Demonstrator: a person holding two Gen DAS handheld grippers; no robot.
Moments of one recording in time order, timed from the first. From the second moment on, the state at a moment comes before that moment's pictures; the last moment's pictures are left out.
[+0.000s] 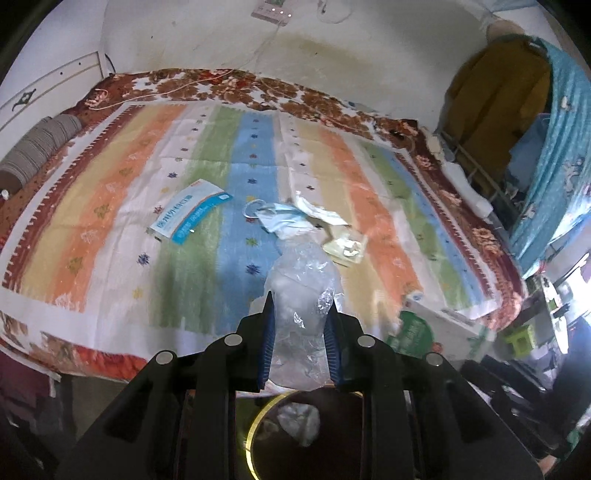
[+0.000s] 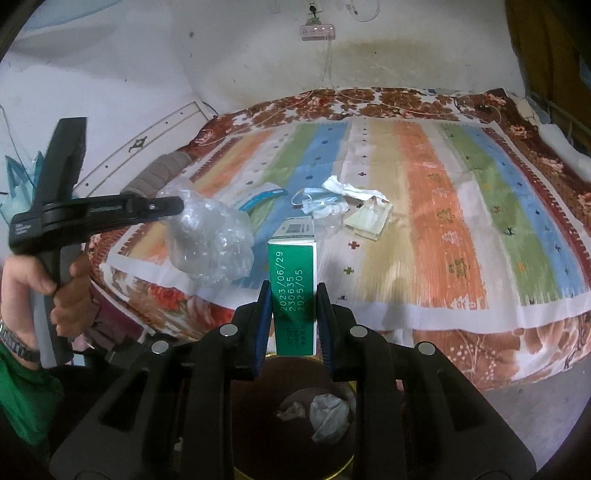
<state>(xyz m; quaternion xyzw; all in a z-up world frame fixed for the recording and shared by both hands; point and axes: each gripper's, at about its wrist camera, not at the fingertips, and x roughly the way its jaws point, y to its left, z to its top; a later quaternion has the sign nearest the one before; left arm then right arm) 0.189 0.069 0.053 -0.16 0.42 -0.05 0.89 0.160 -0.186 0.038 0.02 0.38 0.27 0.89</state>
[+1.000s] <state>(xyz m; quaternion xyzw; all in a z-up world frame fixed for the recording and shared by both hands) 0.101 0.000 0.045 -0.10 0.41 -0.10 0.90 0.104 -0.203 0.020 -0.01 0.40 0.26 0.88</state>
